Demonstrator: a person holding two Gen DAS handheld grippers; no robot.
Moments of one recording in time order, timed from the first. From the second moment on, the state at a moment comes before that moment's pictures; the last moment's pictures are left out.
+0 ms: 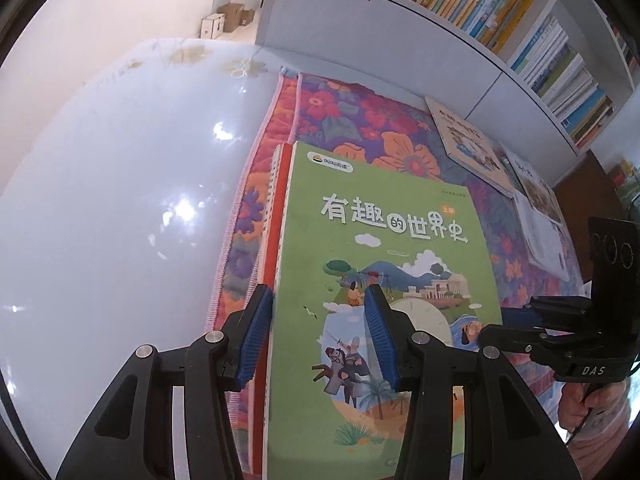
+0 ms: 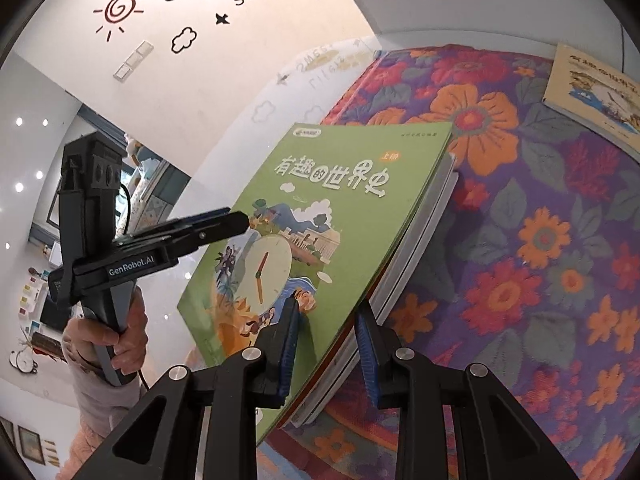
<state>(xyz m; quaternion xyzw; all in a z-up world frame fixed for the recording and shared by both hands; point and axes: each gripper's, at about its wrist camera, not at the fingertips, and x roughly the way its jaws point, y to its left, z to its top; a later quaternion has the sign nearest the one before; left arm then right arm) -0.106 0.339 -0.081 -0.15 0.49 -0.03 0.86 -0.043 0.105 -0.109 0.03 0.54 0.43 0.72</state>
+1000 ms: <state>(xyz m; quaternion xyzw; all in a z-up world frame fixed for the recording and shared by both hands) -0.106 0.337 -0.069 -0.13 0.47 0.00 0.87 -0.043 0.106 -0.108 0.03 0.55 0.40 0.73</state>
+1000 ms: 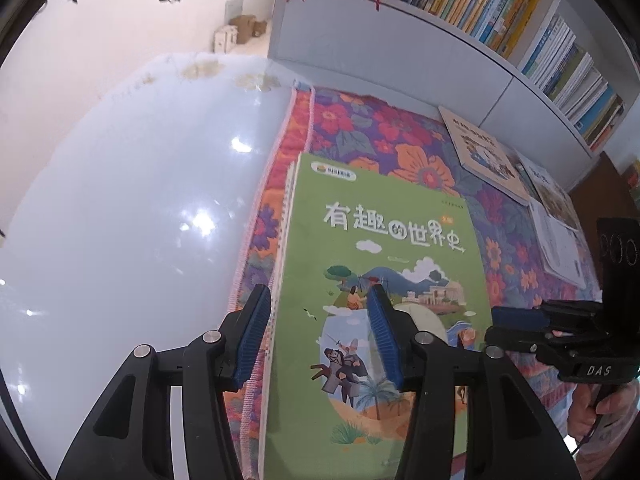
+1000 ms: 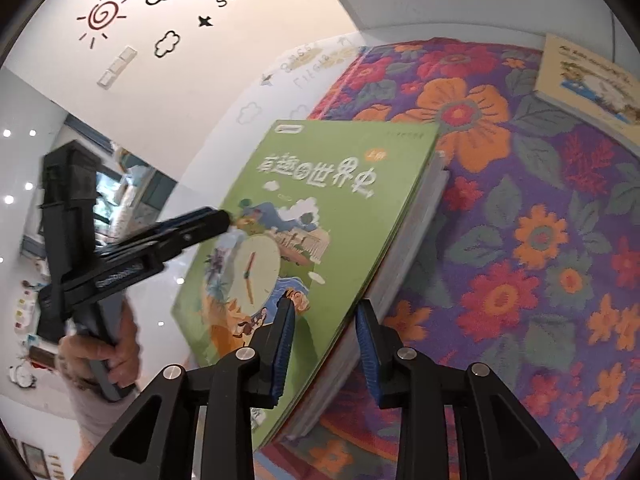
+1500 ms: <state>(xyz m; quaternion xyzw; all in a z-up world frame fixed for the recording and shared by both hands) -0.098 0.246 0.005 -0.08 0.41 -0.01 0.91 -0.025 -0.004 -0.061 0.09 0.49 0.38 0.78</state>
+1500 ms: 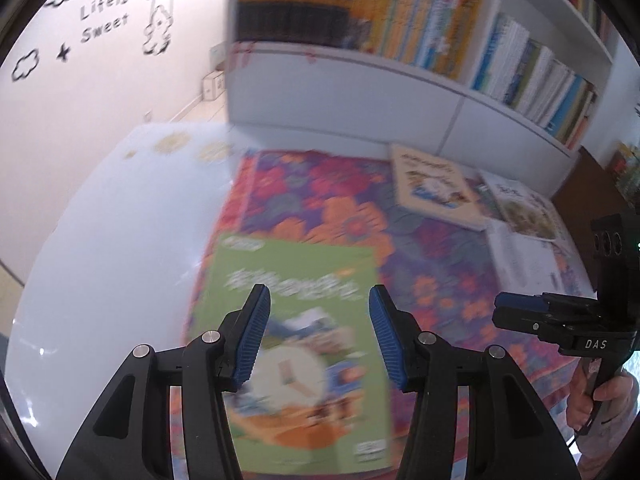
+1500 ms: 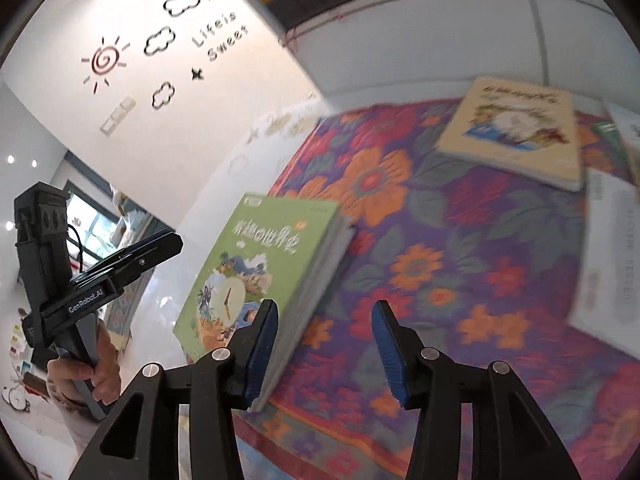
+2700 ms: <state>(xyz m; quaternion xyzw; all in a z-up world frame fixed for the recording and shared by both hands) 0.050 -0.059 -0.111 -0.02 0.51 -0.13 0.85 0.095 -0.324 -0.129 0.18 0.51 0.17 0.82</state>
